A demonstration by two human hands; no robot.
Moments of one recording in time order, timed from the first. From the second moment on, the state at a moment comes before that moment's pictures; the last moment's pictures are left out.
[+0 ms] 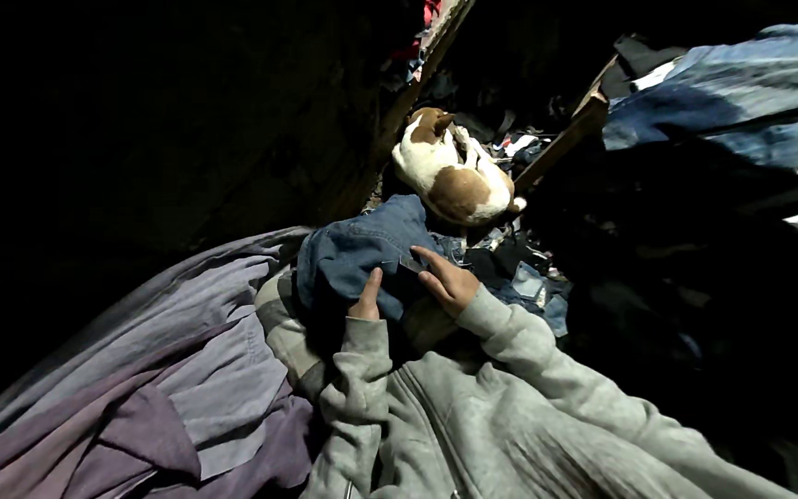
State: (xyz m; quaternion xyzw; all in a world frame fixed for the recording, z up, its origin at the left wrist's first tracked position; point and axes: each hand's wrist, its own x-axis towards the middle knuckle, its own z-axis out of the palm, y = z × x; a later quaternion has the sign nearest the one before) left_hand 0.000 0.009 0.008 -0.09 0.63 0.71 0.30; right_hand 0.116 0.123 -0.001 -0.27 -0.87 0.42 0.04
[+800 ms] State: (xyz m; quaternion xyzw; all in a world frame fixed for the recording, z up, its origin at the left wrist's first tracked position) left_hand 0.020 0.002 0.012 -0.02 0.62 0.76 0.21; right_hand 0.096 0.106 0.009 -0.18 -0.90 0.38 0.15
